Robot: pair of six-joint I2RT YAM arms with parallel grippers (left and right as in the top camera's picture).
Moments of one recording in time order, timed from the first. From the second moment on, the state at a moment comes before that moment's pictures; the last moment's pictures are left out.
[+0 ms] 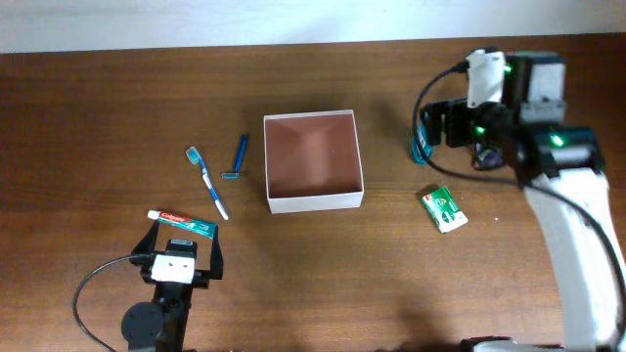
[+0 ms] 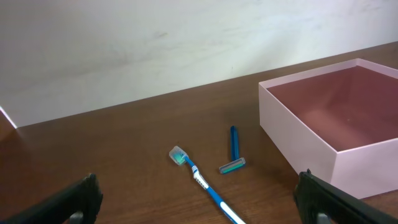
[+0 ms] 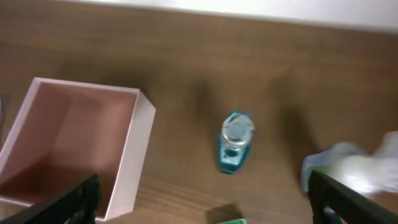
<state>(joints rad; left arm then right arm) 0.09 0.01 0.03 -0.11 0.17 0.20 0.03 1.47 1.47 -0.82 -0.19 -0.06</state>
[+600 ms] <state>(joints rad) 0.09 0.01 0.03 -0.11 0.17 0.20 0.03 1.60 1.47 -0.65 -0.14 -0.03</state>
